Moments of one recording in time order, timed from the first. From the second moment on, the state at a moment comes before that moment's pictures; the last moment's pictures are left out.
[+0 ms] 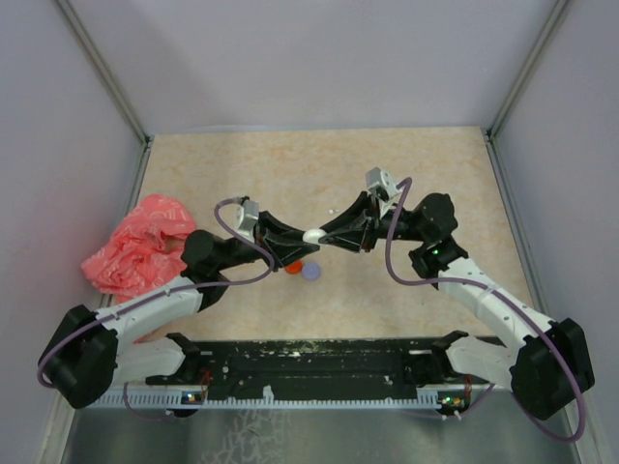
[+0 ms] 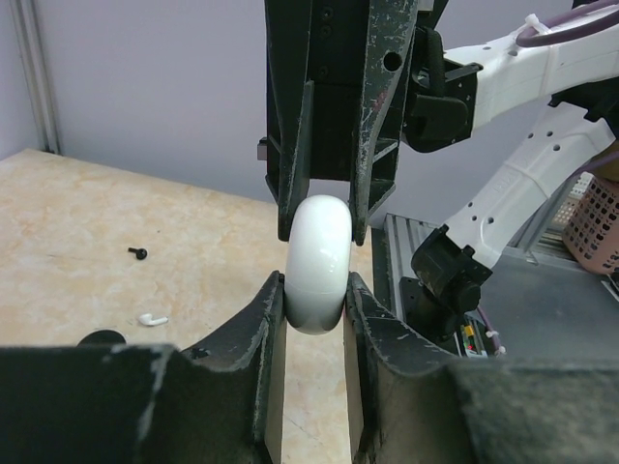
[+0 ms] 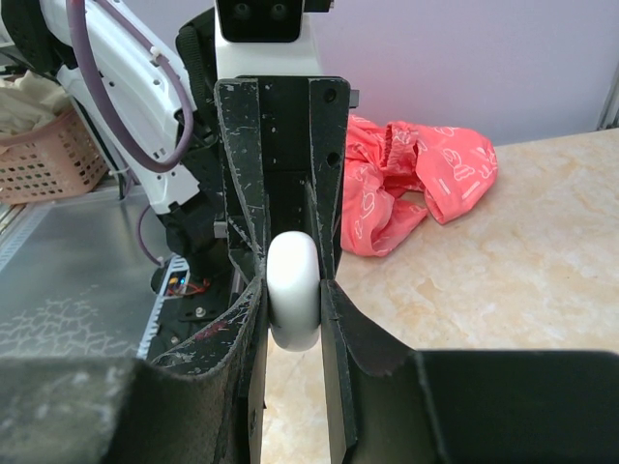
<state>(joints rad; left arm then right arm) -0.69 1.15 0.51 1.04 0.68 -0.45 0.50 1.08 0.73 0.63 -1.03 0.36</state>
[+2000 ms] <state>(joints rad) -0.65 1.29 0.33 0.90 0.42 -0.14 0.43 1.34 1.02 -0.33 -0.32 0.10</state>
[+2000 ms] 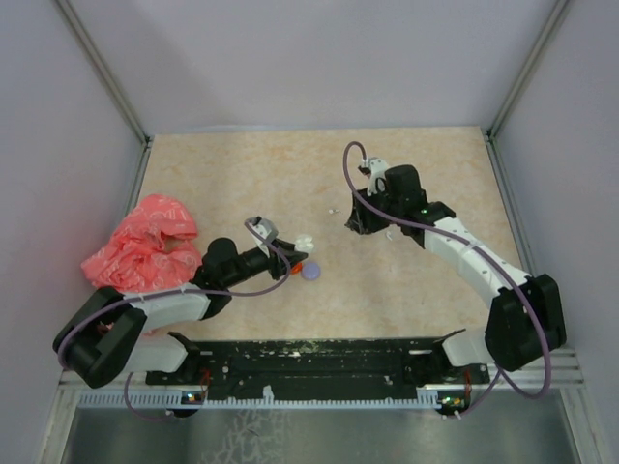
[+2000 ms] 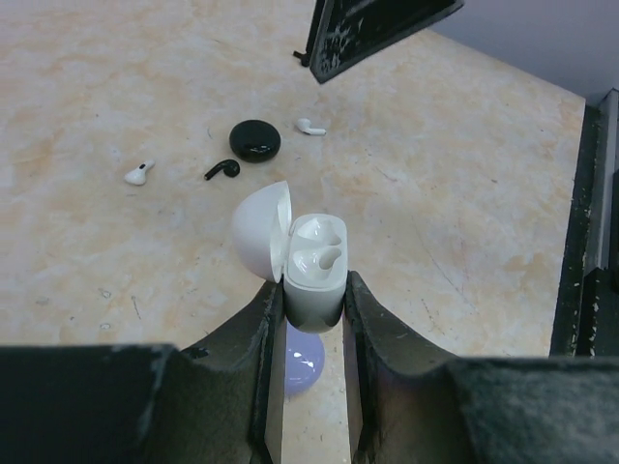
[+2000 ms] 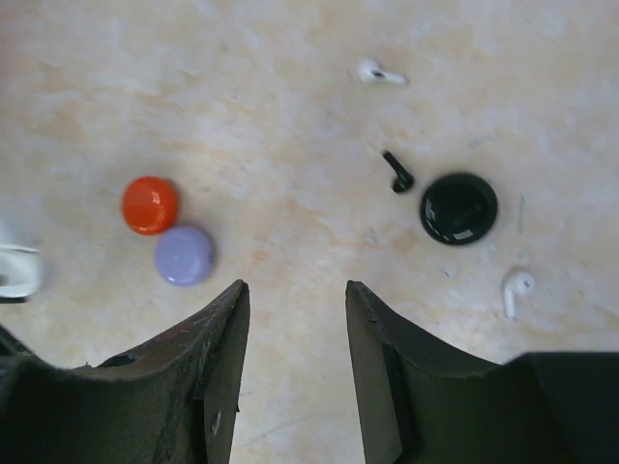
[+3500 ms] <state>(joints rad) -0.59 1.35 0.29 1.02 0.50 -0.12 0.29 1.76 1.06 -0.33 0.14 0.23</state>
